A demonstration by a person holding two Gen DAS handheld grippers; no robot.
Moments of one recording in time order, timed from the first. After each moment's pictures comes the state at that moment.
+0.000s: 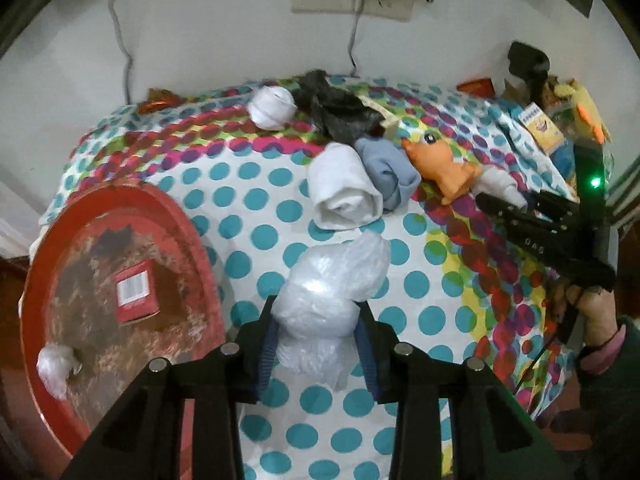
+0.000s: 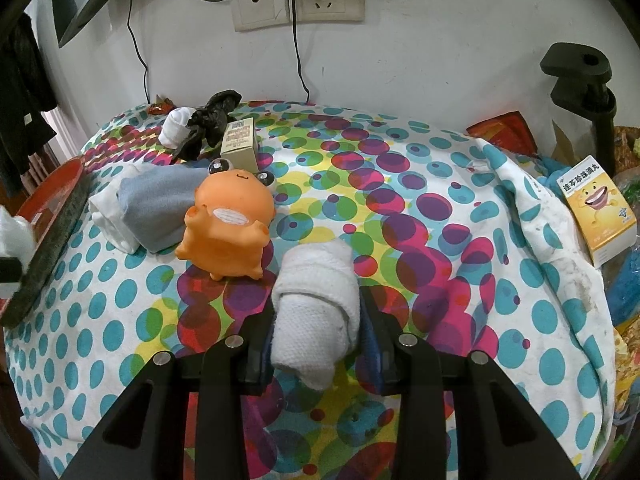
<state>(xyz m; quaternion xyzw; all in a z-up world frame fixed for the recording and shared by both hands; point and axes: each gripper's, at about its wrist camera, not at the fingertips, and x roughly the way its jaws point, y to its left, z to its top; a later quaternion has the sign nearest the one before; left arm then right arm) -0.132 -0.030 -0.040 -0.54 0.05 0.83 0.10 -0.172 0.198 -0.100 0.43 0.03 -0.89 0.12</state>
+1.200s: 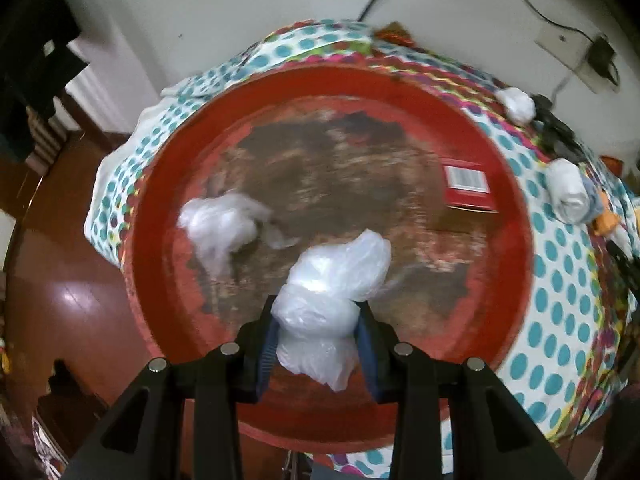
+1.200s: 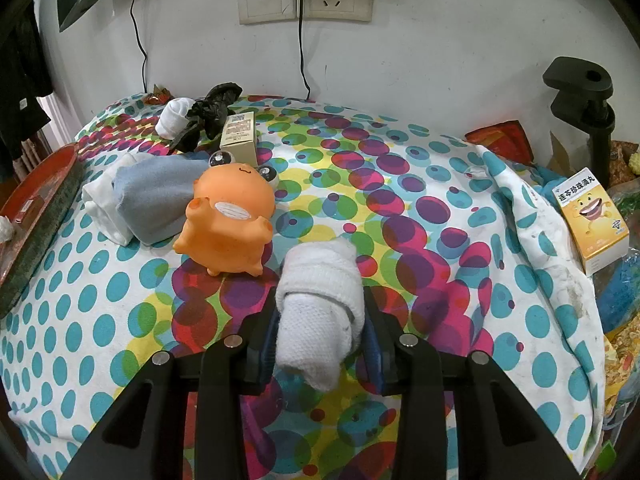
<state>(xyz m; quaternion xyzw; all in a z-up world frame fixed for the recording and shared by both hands) -0.074 -0.246 -0.065 -0.57 -0.06 0.81 -0.11 -0.173 0.193 -0.100 0.43 0.05 -0.89 0.11</state>
